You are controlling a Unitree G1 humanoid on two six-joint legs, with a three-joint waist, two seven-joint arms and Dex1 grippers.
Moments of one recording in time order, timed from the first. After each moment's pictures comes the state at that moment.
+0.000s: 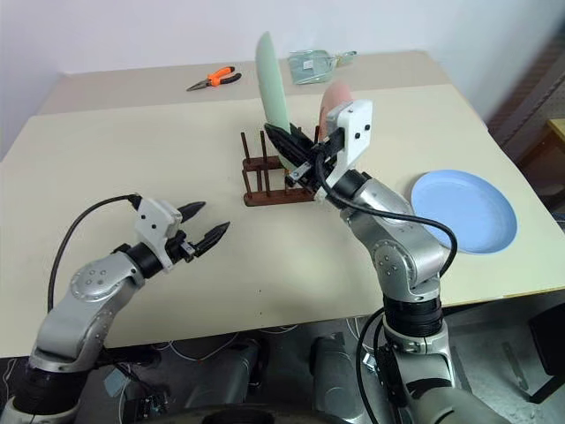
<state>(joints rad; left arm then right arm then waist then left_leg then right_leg) -0.02 0.52 0.00 -0.47 -0.33 0.41 -0.48 -0.52 -0.21 -0.05 -0.41 0.63 0.64 0.40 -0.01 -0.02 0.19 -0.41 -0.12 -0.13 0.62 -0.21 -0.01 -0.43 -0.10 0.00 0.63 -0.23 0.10</state>
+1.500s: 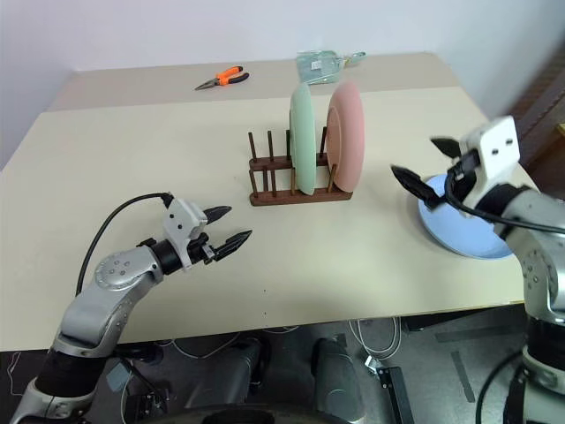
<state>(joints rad) -0.14 0.49 -0.10 -0.38 -0.28 0.40 -0.61 -0.14 -0.84 -0.38 -0.25 0.43 0.56 0.68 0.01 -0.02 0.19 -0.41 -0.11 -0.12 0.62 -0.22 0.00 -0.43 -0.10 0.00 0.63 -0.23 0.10</state>
